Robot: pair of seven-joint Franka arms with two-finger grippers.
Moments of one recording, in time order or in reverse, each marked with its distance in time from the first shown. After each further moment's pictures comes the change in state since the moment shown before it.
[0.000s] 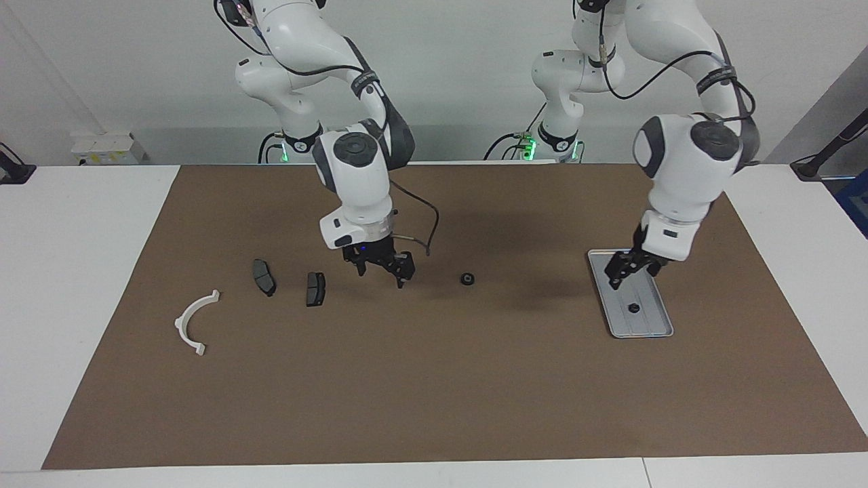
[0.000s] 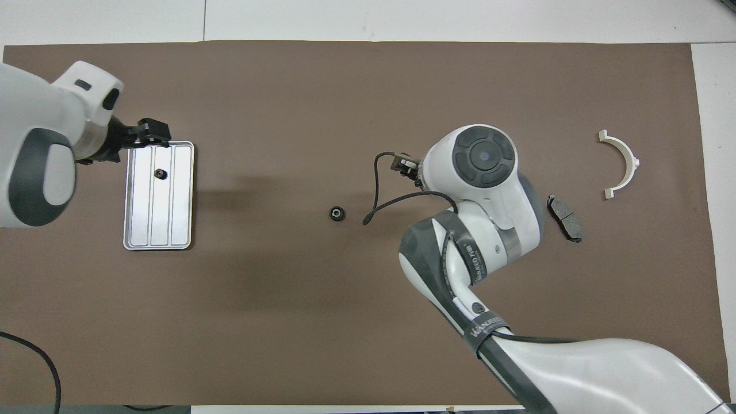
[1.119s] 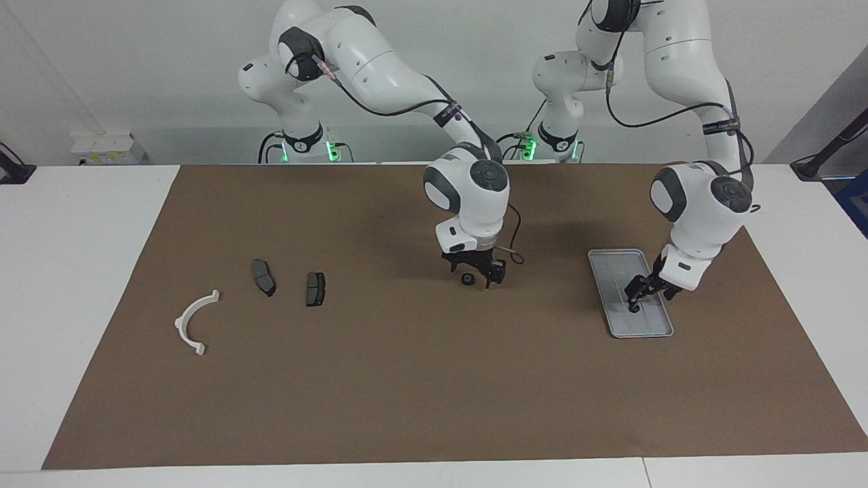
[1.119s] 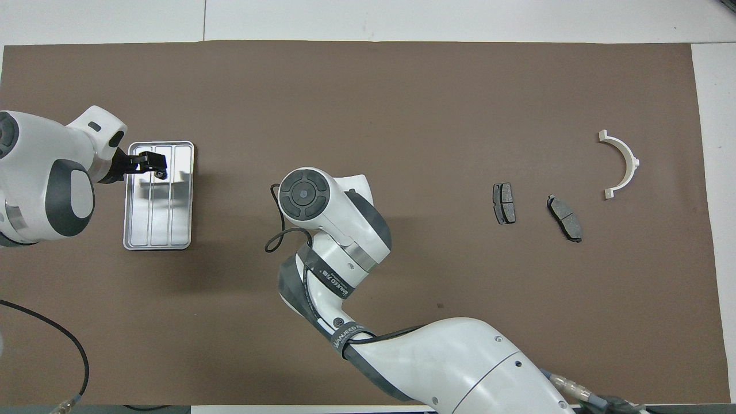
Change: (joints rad) left arm 0.085 0.124 -0.025 -0.154 -0.017 0.269 0.152; right arm 0.248 0.376 -0.005 0.398 -0.019 -0.123 0.329
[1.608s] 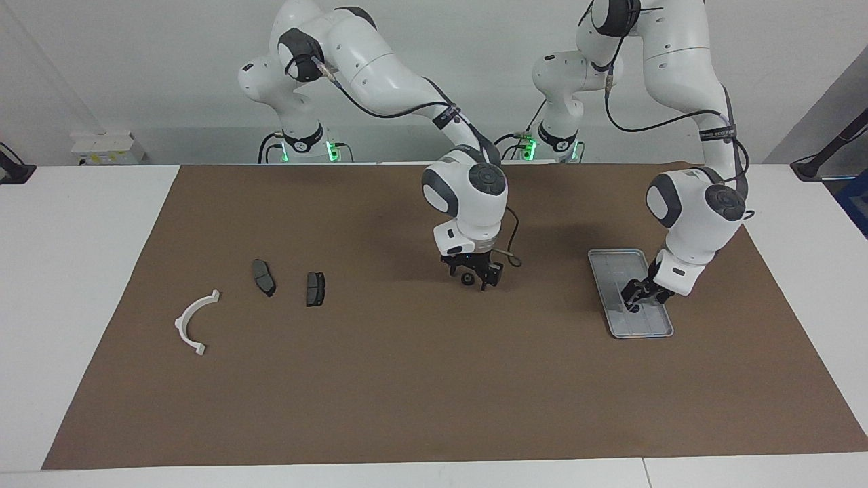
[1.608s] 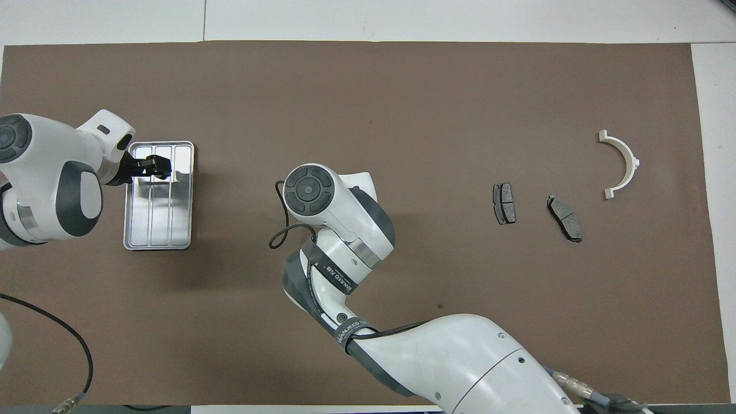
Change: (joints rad) left arm -0.009 0.018 -0.001 -0.007 0.000 0.009 -0.007; right arm -0.011 0.002 -0.003 -0.001 0.000 -0.003 0.000
